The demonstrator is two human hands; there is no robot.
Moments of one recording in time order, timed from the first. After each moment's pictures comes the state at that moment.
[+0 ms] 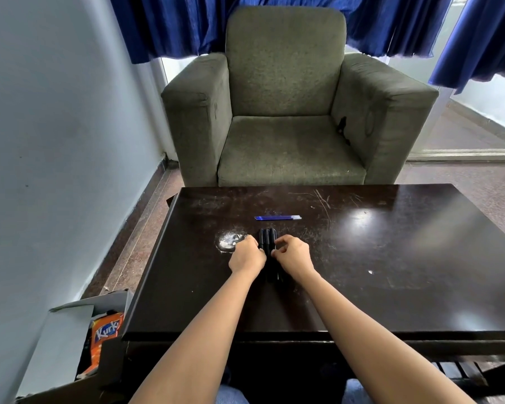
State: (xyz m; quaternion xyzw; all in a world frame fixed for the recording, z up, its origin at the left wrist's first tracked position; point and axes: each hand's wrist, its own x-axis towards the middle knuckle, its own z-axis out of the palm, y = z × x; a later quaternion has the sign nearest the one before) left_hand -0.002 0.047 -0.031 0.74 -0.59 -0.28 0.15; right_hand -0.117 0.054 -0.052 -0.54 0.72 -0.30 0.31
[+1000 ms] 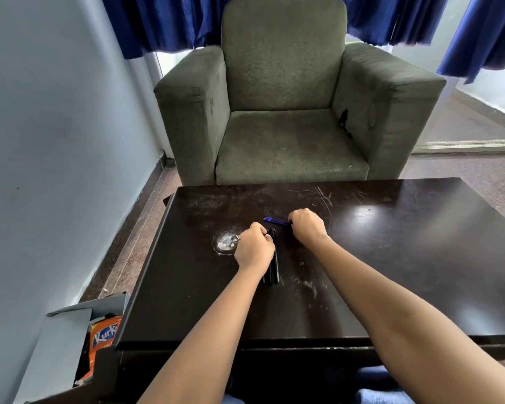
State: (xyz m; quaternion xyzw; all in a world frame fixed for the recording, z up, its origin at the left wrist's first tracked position) left_hand -0.020 0.038 -0.021 0.72 -0.60 -0.24 0.24; right_hand -0.157 -0.014 -0.038 -0.69 0.72 -0.08 0.08
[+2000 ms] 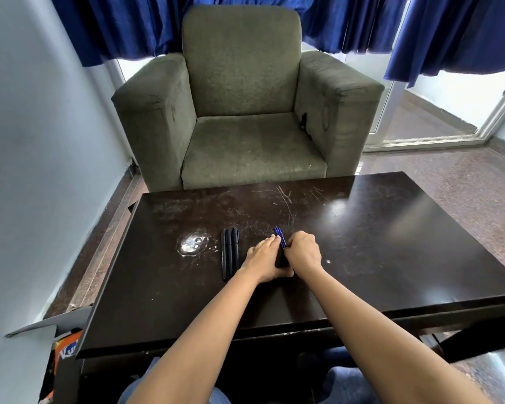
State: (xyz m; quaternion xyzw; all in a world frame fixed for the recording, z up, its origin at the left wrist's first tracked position) left_hand -0.093 0.058 -0.049 0.49 -0.84 -0.22 0.02; right_hand -0.202 0.075 -0.037 -0.47 0.83 -0.19 0.22
